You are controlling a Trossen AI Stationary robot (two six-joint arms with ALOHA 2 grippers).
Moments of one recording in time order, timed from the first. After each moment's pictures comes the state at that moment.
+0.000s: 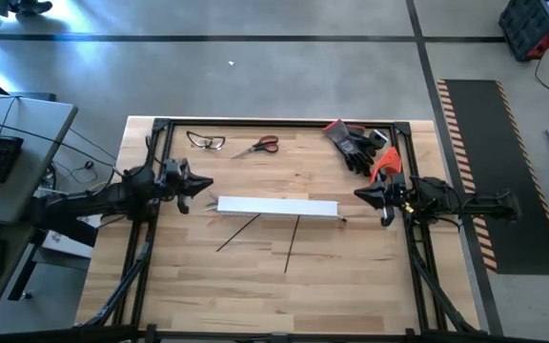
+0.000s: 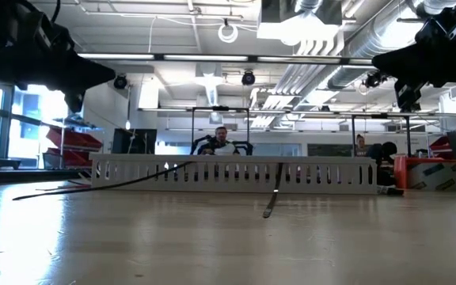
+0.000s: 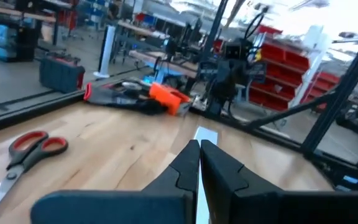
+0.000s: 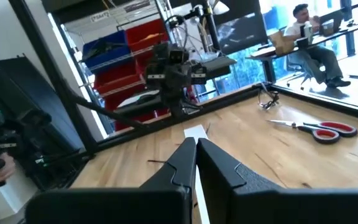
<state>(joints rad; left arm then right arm) 0.25 0.16 0.01 0.15 0.07 -0.31 0.01 0.03 0.01 0.08 0.08 0.31</state>
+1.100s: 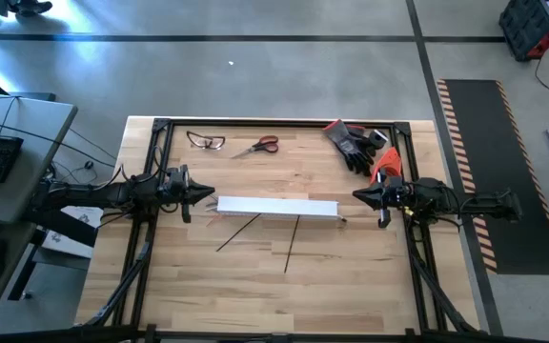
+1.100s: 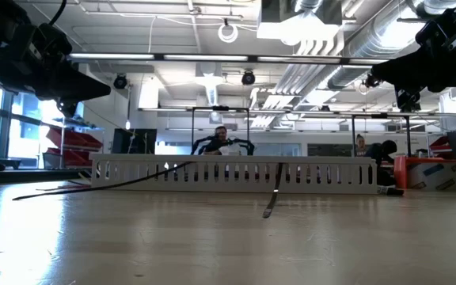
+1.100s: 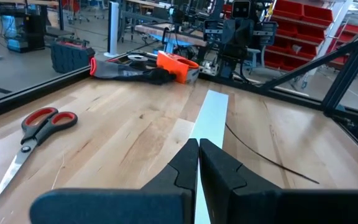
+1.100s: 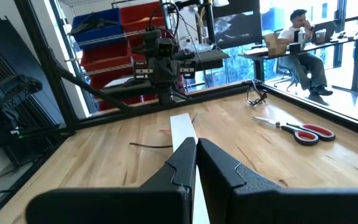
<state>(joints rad) 0.00 0.17 0.01 0.04 -0.20 -0.21 0.01 0.04 0.01 0.03 0.09 0.18</state>
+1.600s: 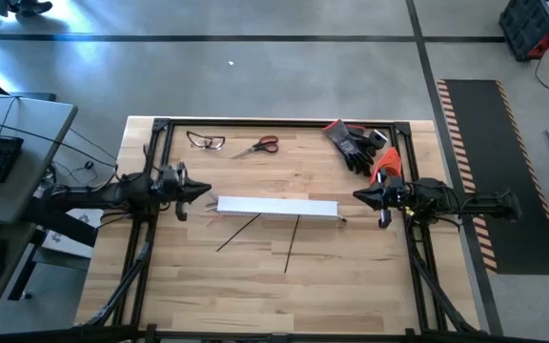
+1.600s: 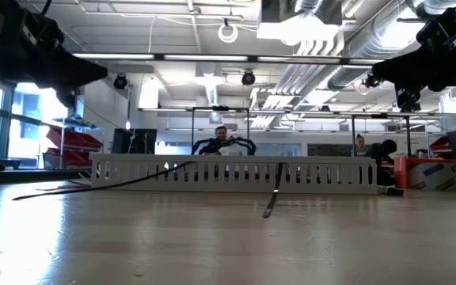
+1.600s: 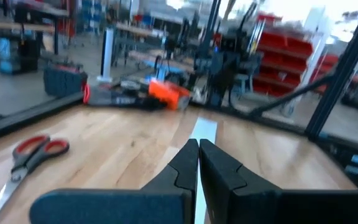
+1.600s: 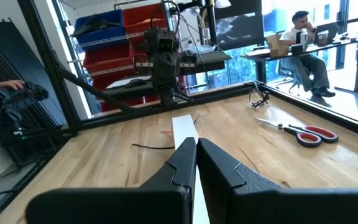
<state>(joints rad) 0.00 0.06 0.01 0.03 -0.19 -0.21 0.02 0.03 0.01 0.03 0.10 0.18</state>
